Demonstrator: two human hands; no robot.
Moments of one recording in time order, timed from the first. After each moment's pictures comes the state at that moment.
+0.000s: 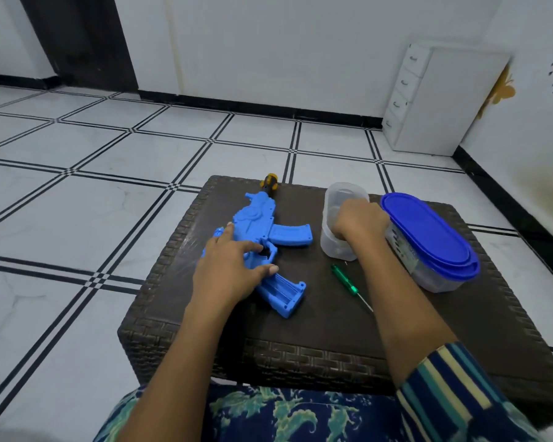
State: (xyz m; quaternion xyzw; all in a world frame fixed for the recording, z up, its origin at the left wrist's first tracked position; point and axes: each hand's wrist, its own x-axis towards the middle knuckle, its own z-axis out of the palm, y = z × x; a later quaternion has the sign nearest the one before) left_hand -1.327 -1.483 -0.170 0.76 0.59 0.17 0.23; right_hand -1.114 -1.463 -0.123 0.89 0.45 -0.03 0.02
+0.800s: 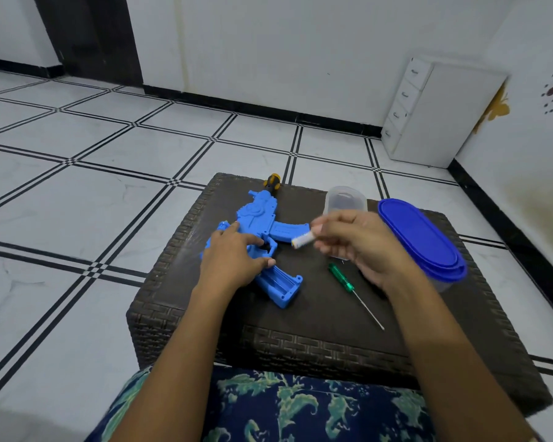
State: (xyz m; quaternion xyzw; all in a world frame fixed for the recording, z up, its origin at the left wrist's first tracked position) left_hand -1.328 -1.478 -0.170 0.75 0.59 0.18 0.26; right_hand -1.134 -1.549 -0.097 0.59 0.43 -0.48 -0.49
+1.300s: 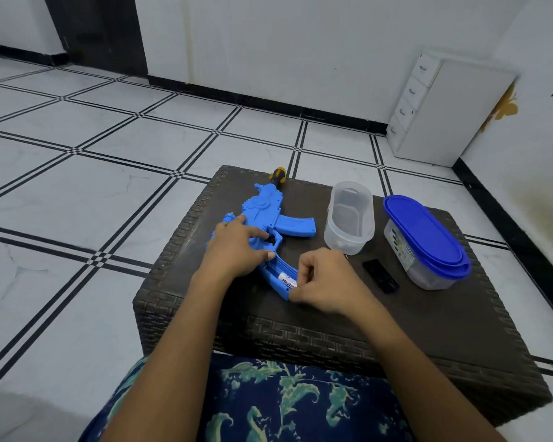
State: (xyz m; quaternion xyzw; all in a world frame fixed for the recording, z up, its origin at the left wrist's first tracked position) left_hand -1.335 -1.473 -0.169 0.75 0.57 0.16 0.29; right_hand -1.174 -1.564 -0.145 0.72 0.63 -0.24 -0.17
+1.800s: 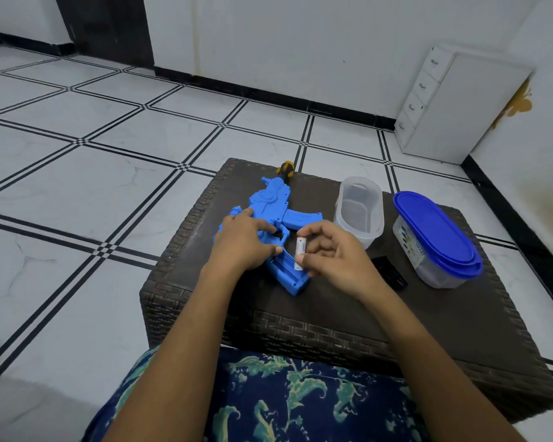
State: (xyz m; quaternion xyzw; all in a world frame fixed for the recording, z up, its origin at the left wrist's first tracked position) left_hand -1.334 -1.474 -0.170 0.75 0.57 0.17 0.28; right_hand -1.165 -1.554 -0.149 0.62 0.57 -0.38 -0.39
